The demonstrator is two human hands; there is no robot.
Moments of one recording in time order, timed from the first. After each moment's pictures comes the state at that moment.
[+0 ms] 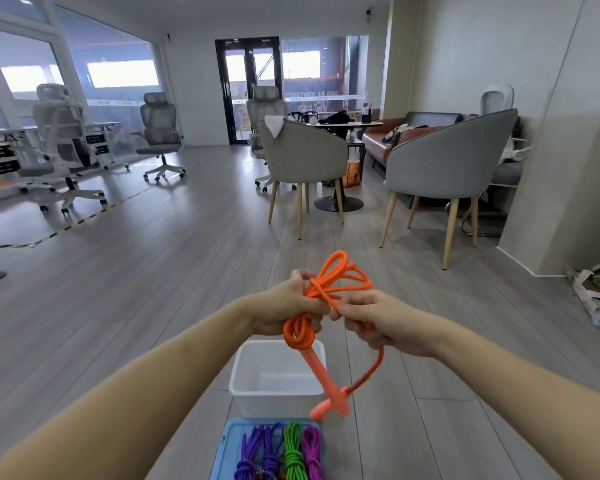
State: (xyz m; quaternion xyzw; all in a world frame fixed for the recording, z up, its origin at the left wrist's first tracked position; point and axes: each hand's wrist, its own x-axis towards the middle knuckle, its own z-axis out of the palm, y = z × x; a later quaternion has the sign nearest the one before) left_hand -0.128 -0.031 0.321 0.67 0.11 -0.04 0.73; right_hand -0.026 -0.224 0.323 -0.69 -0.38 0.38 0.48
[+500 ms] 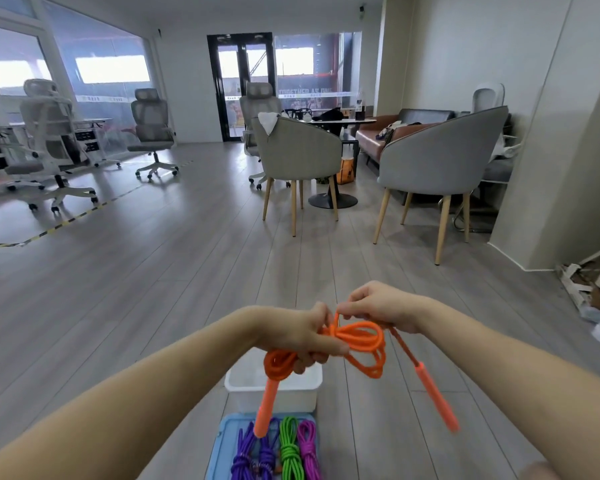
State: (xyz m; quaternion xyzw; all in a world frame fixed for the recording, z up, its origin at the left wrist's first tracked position) left_hand -0.150 -0.063 0.330 0.84 0.06 -0.26 0.48; right_hand 0.005 -0.220 0.320 -0.79 -0.38 0.34 0.34
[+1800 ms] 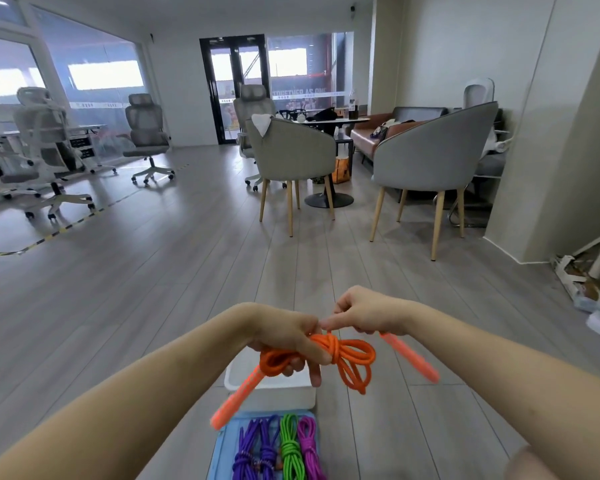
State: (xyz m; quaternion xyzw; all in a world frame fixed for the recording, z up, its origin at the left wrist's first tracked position) left_hand -0.153 -0.065 0.329 0.82 0.06 -0.33 0.47; right_hand -0.013 -0.218 0.310 -0.81 -0.43 0.30 0.27
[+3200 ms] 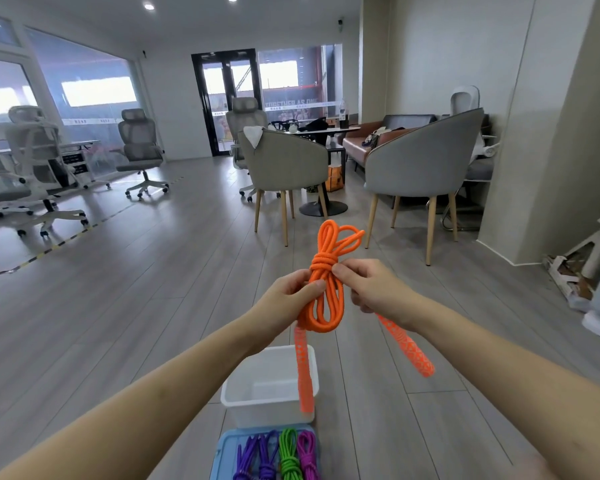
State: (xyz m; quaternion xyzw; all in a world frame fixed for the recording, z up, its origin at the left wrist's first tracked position) left_hand -0.150 -0.085 0.350 0.81 0.08 0.10 0.58; right_hand -0.021 -0.236 0.352 -0.72 -0.39 0.18 0.54
